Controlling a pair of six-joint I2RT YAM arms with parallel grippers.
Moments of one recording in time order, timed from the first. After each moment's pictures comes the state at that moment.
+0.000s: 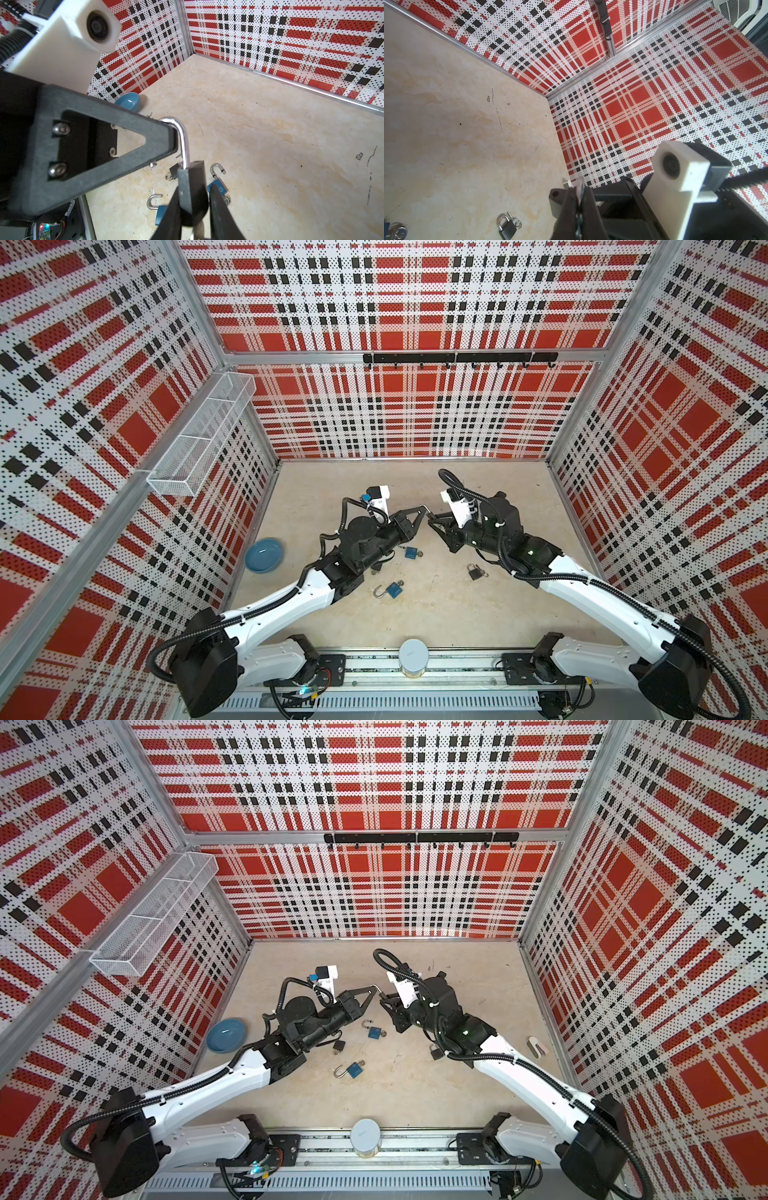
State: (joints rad) left arm -0.79 1.18 0.76 0.41 0.04 -1.02; right arm 0.71 1.17 0.97 -0.17 -0.15 0.14
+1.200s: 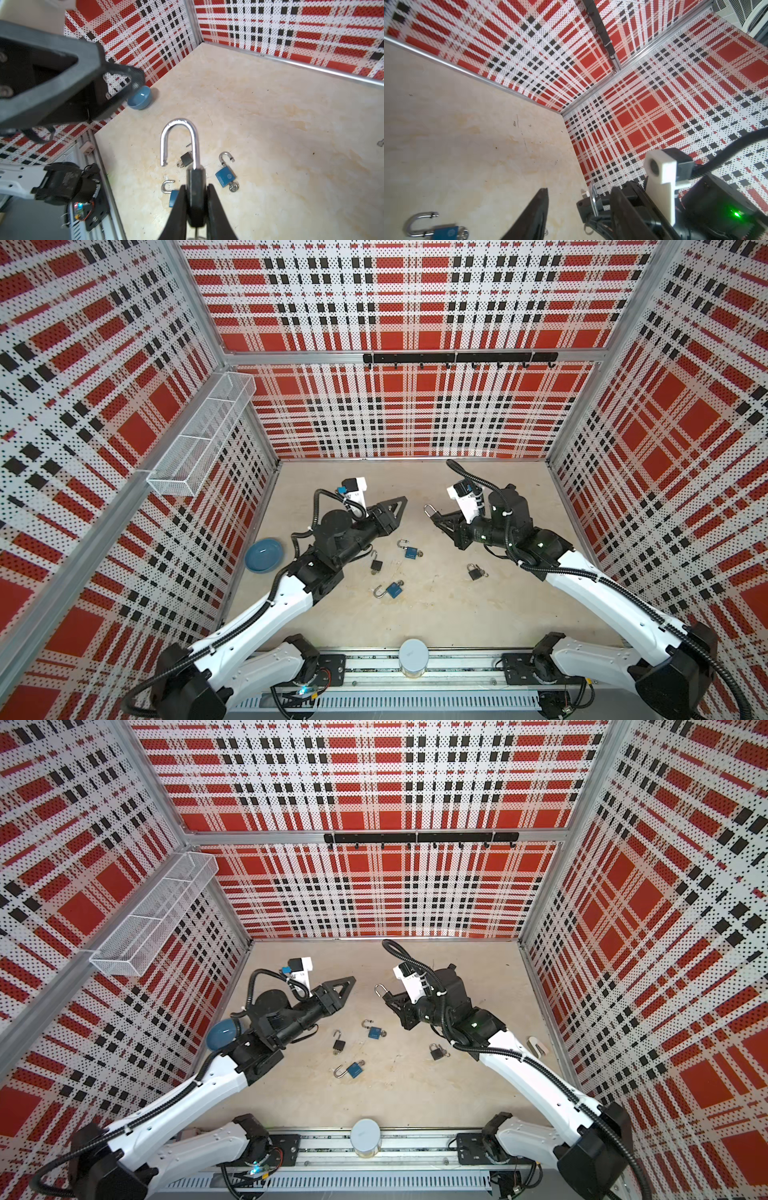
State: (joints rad) left arm -0.63 1.01 0.81 0.18 0.09 -0.83; right arm 0.62 1.16 1.04 -0.33 -0.36 0.17
